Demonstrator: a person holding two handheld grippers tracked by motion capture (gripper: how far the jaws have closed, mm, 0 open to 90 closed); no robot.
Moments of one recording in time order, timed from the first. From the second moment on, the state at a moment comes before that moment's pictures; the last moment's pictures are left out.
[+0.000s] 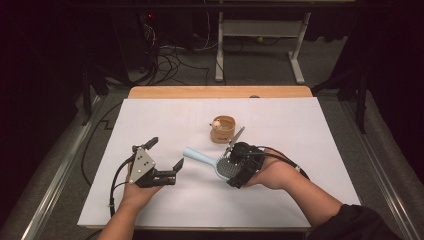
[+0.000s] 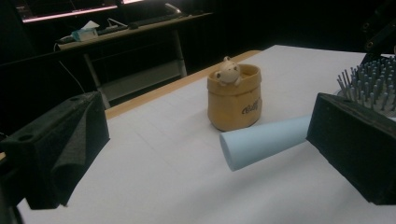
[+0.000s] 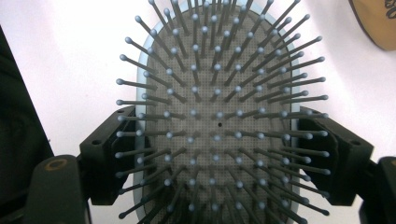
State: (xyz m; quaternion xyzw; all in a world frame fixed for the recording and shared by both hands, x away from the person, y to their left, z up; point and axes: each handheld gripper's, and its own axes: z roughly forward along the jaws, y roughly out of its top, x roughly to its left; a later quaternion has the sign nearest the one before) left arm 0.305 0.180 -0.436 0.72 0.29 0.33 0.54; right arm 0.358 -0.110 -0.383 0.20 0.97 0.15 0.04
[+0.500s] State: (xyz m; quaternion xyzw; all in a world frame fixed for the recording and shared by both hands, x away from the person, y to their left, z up) left arm 0.288 0.153 -0.464 0.76 0.22 0.37 0.49; right arm 0.357 -0.103 -0.386 0.20 0.97 0.15 0.03
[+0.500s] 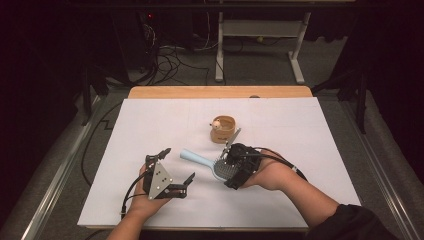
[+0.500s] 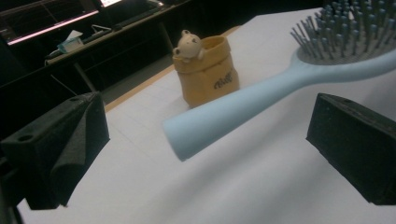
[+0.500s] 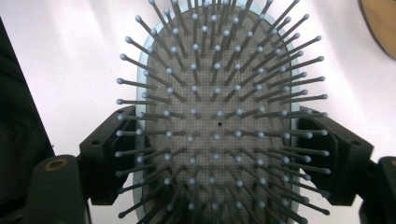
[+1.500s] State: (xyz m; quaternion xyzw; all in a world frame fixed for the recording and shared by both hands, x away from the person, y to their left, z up) left arm 0.284 0.138 -0.477 0.78 0.18 0.40 0.45; right arm 0.357 -0.076 -0.389 0.18 0.97 0.14 0.03
